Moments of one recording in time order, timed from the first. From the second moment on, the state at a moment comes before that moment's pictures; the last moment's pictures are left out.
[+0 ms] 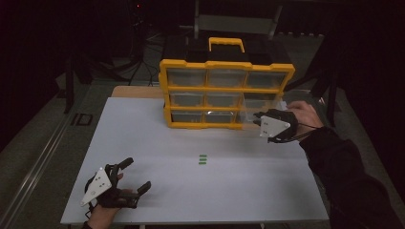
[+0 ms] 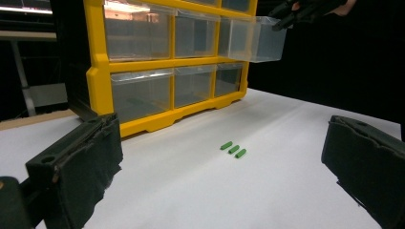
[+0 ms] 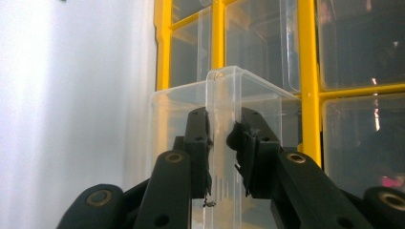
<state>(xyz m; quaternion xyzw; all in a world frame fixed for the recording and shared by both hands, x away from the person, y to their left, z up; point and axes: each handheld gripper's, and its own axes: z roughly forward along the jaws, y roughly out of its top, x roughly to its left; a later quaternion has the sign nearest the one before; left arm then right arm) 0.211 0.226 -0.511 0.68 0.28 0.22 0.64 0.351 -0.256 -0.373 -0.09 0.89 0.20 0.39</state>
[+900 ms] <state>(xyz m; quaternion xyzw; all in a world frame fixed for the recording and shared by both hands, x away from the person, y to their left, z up) 0.211 0.226 -0.511 0.68 0.28 0.22 0.64 0.345 -0.259 -0.380 -0.09 0.89 0.20 0.39</state>
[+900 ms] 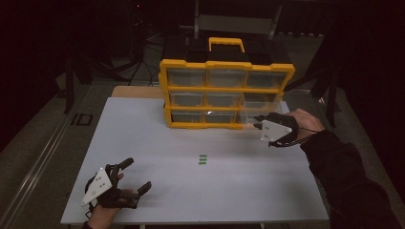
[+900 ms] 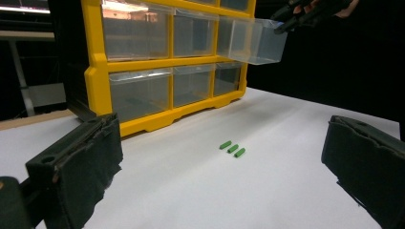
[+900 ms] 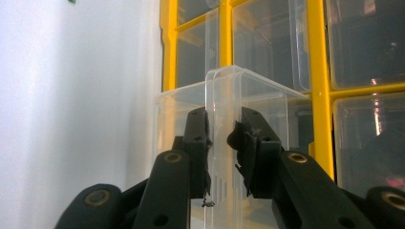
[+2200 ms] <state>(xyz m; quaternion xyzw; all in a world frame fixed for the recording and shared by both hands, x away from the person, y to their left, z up) 0.210 0.225 -0.510 0.69 0.28 0.22 0.64 0.336 -0.253 -0.353 0.21 0.88 0.36 0.22</state>
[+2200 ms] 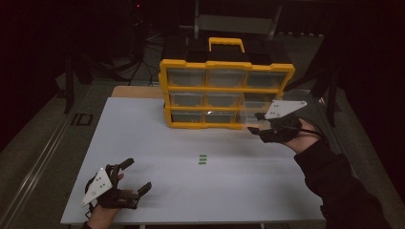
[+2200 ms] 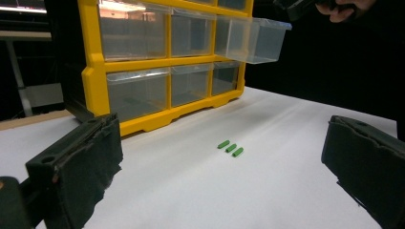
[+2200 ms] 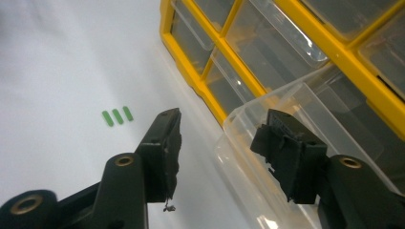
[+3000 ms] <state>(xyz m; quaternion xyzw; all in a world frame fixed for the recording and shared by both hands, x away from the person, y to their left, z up) 0.210 0.224 -0.510 0.69 0.28 0.22 0.64 0.298 -0.270 -0.375 0.29 0.82 0.45 0.21</state>
